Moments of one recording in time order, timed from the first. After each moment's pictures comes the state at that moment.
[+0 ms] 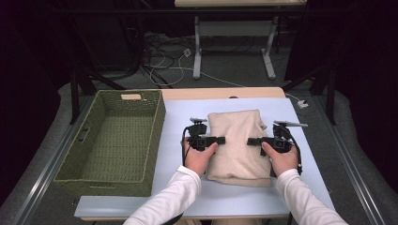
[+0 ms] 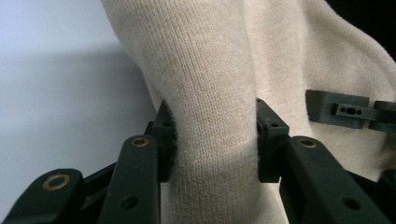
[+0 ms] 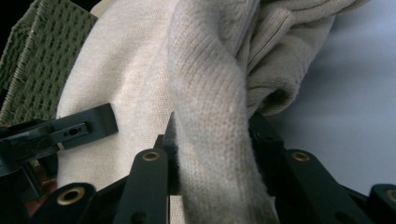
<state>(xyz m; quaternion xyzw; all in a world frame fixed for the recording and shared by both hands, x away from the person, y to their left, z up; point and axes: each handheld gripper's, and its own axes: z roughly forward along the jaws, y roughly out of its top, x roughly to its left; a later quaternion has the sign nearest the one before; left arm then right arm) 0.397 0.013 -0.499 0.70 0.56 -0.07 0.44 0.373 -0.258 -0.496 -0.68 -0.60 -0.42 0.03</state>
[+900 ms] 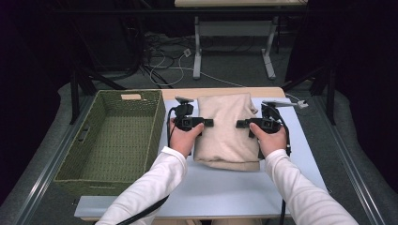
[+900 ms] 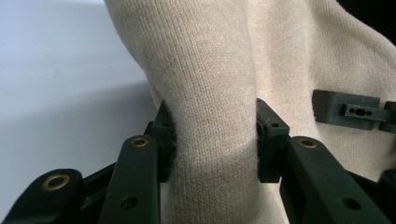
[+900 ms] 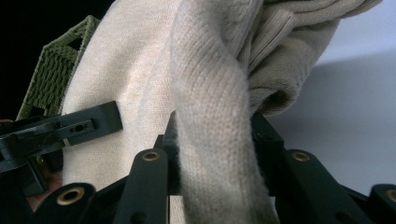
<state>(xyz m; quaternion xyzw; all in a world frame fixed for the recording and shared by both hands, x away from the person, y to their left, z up) 0.432 0.054 -0.446 0.71 0.56 -0.05 0.43 0.403 -0.217 -0.442 -0.67 -0.61 -0.43 0.02</state>
